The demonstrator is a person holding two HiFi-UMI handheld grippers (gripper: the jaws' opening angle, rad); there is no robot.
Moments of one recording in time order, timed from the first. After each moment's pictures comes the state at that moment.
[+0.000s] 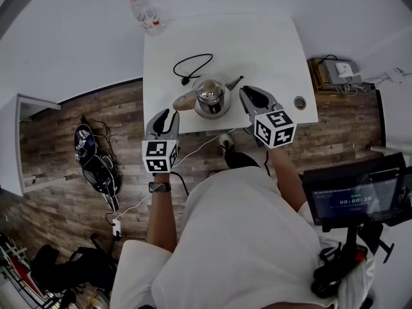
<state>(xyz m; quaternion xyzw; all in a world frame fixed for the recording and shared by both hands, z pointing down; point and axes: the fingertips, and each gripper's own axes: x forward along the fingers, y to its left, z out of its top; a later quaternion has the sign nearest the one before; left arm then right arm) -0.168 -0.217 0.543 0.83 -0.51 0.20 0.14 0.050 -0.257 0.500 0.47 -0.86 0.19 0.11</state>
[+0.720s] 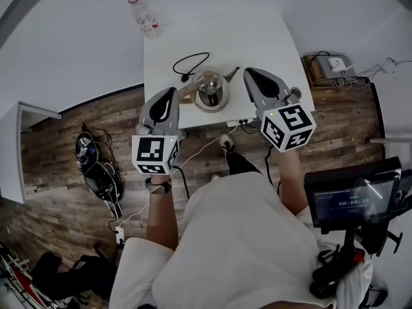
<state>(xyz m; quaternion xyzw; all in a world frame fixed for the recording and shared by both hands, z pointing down) -0.118 -0.250 0.391 0.87 -0.48 0.10 0.02 0.052 -0.265 0.370 0.50 -0.86 0.10 0.06</state>
